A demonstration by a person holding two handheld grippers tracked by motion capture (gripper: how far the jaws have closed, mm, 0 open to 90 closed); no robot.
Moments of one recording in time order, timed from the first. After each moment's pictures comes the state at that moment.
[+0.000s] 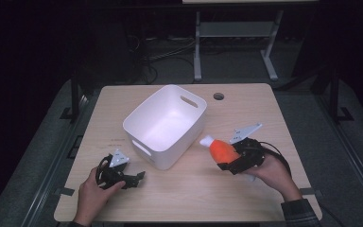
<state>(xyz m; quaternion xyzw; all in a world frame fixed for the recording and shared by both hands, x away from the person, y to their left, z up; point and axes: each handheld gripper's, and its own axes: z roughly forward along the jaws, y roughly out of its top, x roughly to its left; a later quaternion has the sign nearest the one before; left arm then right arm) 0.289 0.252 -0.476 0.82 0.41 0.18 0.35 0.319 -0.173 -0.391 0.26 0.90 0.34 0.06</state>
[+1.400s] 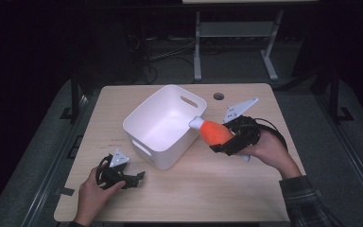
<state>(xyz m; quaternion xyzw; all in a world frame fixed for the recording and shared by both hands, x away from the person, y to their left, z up) 0.289 0.252 -0.475 0.82 0.41 0.18 0.35 0.344 -0.151 -0.323 0.19 0.91 0.37 0.06</state>
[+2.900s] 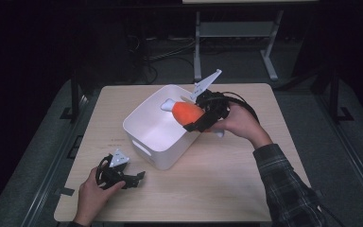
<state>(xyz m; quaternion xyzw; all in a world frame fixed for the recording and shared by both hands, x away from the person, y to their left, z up) 0.289 0.252 -0.475 0.83 0.41 0.18 0.35 0.397 -0.077 -0.284 0.13 0.92 0.36 0.06</state>
